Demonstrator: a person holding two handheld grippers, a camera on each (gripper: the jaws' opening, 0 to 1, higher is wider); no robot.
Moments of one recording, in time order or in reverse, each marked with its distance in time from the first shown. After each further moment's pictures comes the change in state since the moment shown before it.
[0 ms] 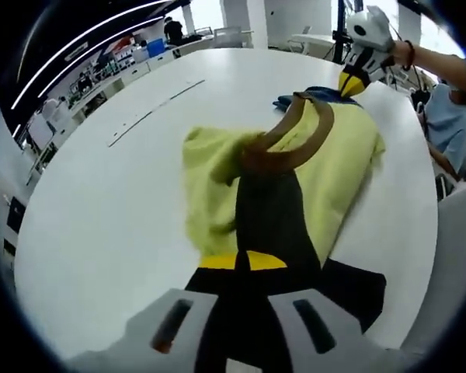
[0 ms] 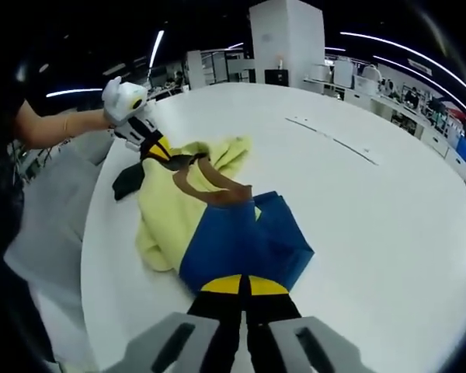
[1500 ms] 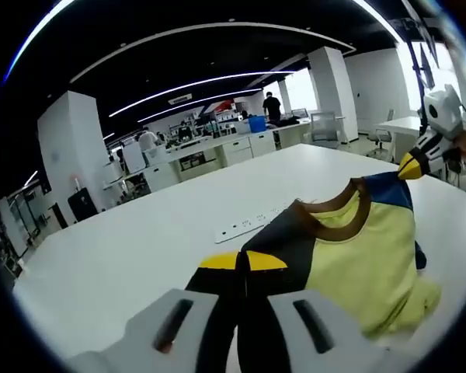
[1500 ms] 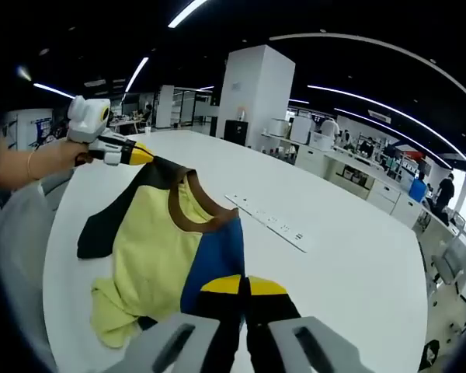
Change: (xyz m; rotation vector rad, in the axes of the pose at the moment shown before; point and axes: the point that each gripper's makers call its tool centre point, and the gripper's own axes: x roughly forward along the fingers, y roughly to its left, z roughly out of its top) left arm -0.065 0.125 0.138 -0.267 -0.501 0.519; right arm -0.030 -0.078 0.131 -0.058 -0.281 -0.315
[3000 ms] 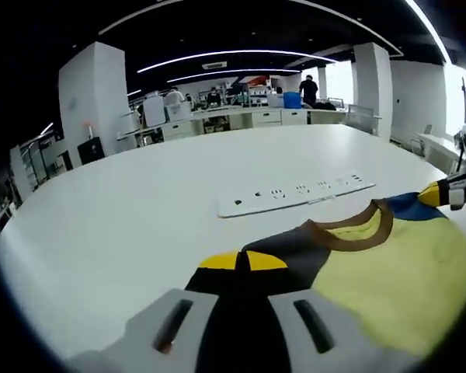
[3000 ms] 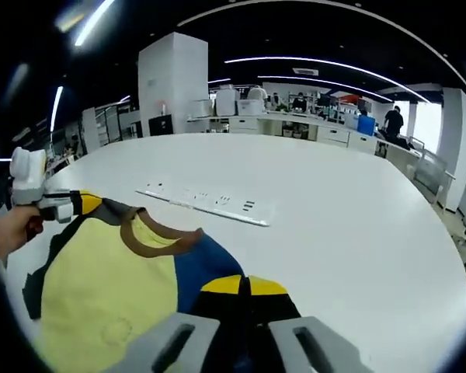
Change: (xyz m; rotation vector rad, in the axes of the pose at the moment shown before) left arm 0.145 0.014 -0.097 -0.198 0.178 0.103; right arm 0.138 -0.076 -0.066 0.379 0.098 -0.272
